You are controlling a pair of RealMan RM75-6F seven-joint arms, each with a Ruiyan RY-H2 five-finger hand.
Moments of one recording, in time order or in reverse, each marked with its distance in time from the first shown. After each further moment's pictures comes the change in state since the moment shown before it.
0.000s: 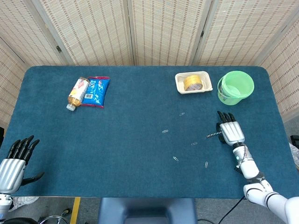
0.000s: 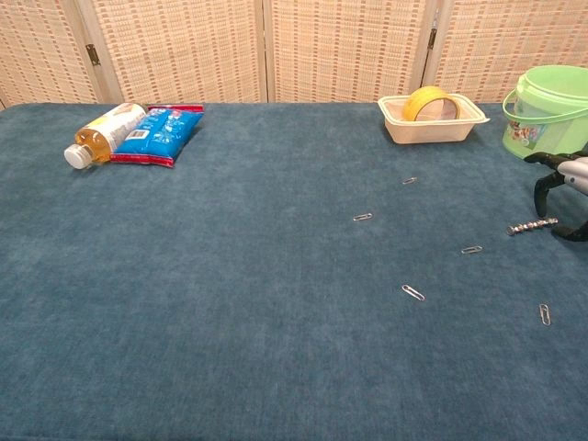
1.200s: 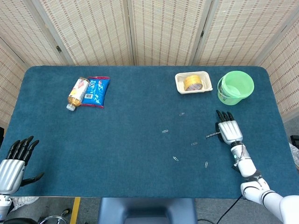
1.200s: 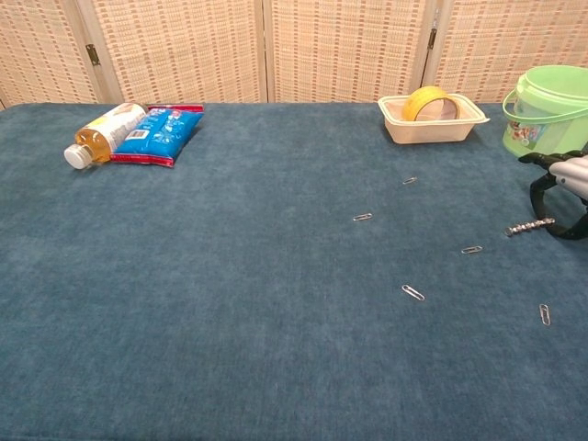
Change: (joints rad) left arm 0.005 0.000 0.002 0.002 0.007 0.009 -0.009; right arm 0.017 -0.036 0.008 0.048 0.007 -0.008 -0.025
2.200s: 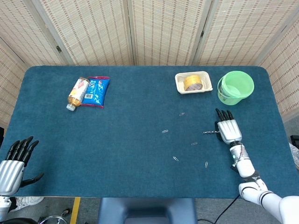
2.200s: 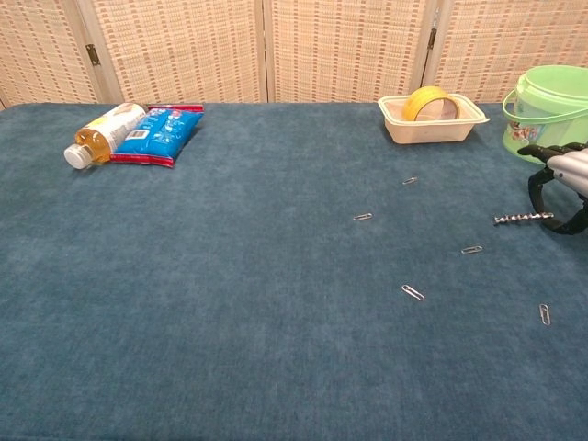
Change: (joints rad) left arm 0.008 -0.004 0.001 0.008 0.013 0.020 -0.008; right arm -0.007 -0.004 0.018 -0.025 0.009 0.049 -0.043
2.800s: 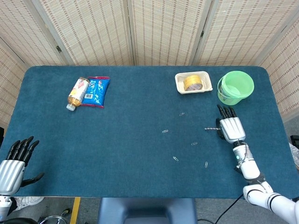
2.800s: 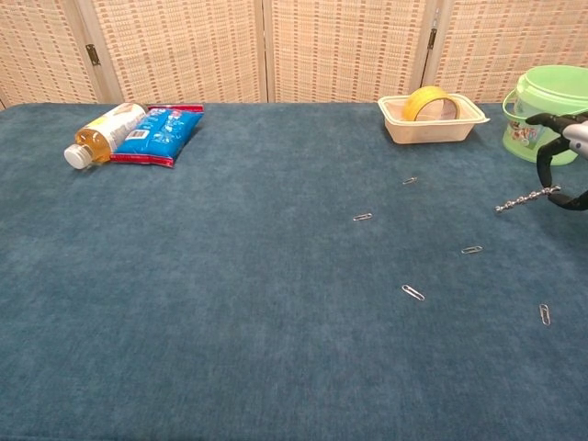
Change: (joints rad) left arm -0.001 -0.003 -0.001 0.000 -0.002 -0.005 0.007; right arm -0.026 0.113 0.016 -0.196 -0.007 0.092 -0.036
